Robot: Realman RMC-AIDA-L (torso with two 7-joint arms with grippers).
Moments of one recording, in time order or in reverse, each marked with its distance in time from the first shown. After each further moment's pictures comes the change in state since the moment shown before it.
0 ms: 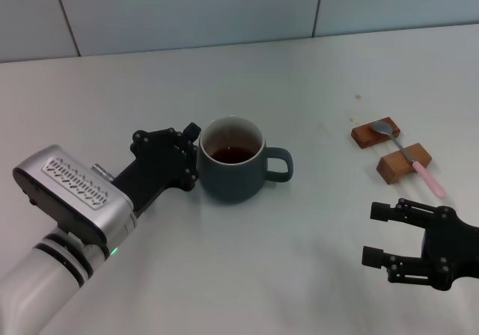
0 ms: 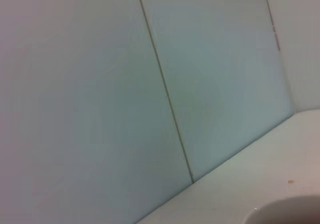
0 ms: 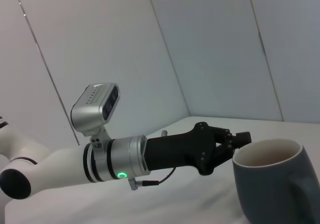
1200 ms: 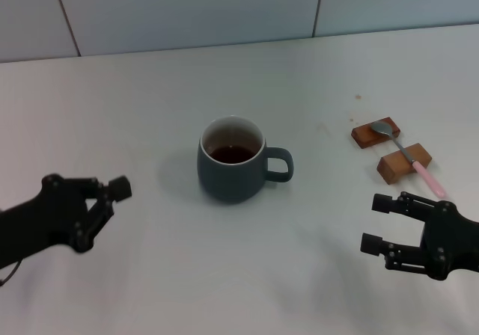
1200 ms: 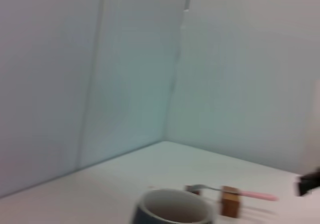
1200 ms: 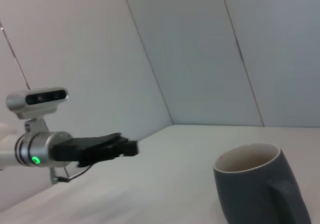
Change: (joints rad) left arm 0.296 0.070 0.709 0.784 0.001 0.447 -1.186; right arm -0.007 0.000 0.012 0.032 0.033 0.043 0.010
